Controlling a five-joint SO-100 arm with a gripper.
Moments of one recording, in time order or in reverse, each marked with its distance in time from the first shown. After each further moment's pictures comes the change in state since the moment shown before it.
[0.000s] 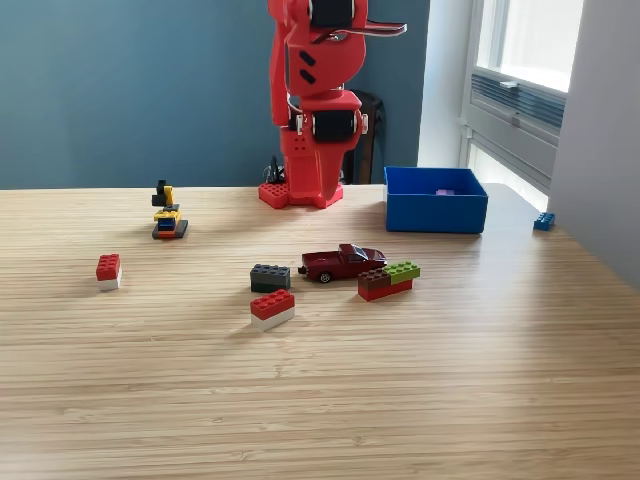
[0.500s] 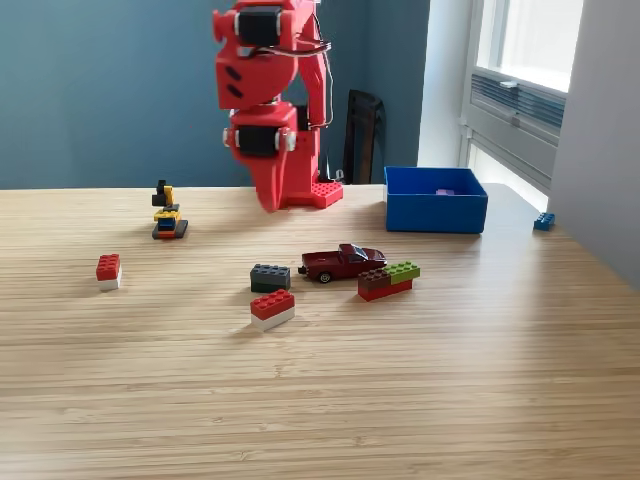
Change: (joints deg) arm 21.0 0.0 6.0 -6.1 -0.2
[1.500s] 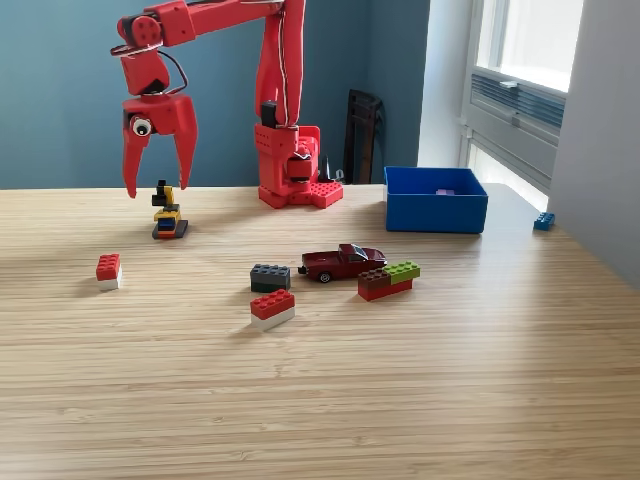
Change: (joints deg) arm 47.9 7.6 9.4 -0.6 2.9
